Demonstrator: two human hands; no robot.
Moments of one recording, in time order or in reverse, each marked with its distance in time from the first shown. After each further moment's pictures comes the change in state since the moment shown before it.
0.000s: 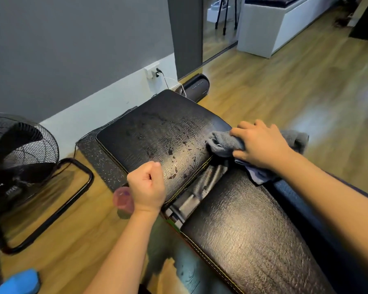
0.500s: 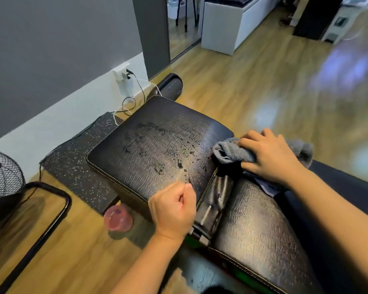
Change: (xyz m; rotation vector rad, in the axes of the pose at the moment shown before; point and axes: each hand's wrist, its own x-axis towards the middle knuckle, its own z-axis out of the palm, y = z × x) left_hand 0.006 -0.009 -0.010 0.057 -0.258 0.086; right_hand -0.021 -0.027 0.001 0.004 0.050 0.142
